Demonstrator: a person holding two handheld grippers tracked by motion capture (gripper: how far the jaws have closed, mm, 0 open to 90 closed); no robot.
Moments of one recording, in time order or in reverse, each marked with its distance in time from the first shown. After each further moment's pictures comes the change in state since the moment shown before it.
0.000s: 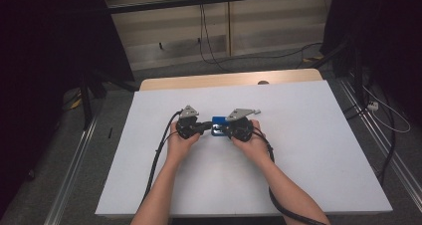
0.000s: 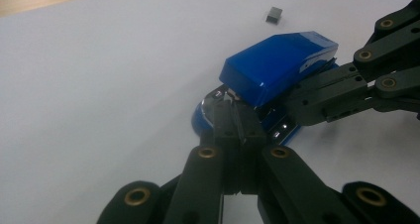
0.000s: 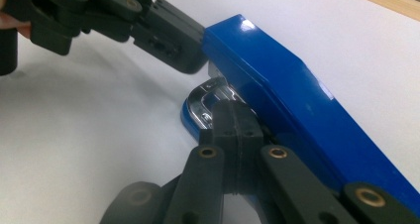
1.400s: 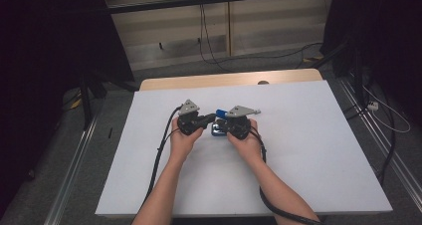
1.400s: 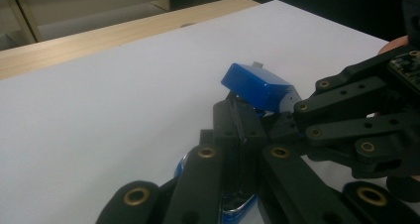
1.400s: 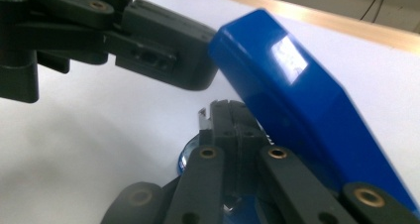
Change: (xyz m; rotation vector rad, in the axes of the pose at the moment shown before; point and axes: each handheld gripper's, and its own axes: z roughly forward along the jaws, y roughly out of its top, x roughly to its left) left arm -0.013 0.022 -0.011 -0.138 -0.009 -0.009; right arm 0.004 0.007 0.006 -0.147 -0.069 0.102
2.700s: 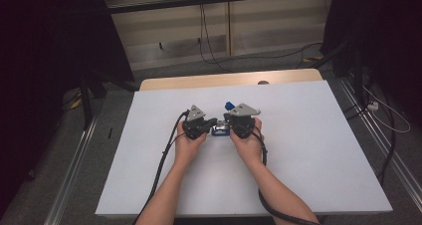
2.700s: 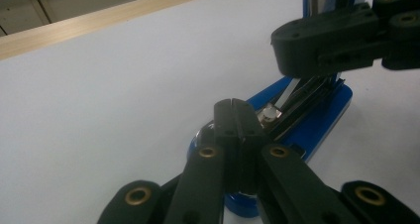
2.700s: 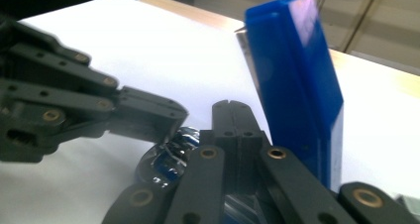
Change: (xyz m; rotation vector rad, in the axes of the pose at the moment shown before) left arm -0.002 -0.022 0.020 0.052 0.076 0.071; right arm 0.000 0.008 -0.016 -0.035 -0.189 -0.004
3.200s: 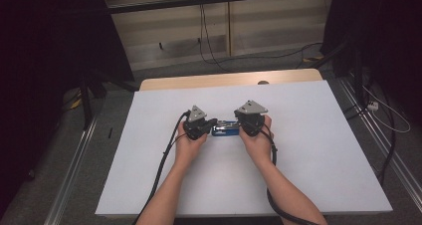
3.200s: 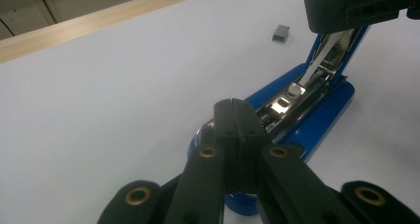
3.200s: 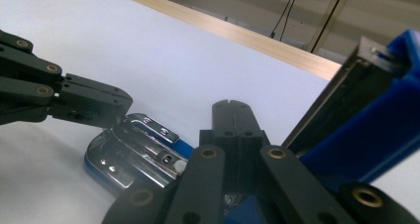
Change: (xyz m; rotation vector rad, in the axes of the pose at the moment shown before) left arm -0.003 0.002 0.000 0.014 0.017 0.012; right arm -0.021 0.001 -0.016 0.028 -0.081 -0.046
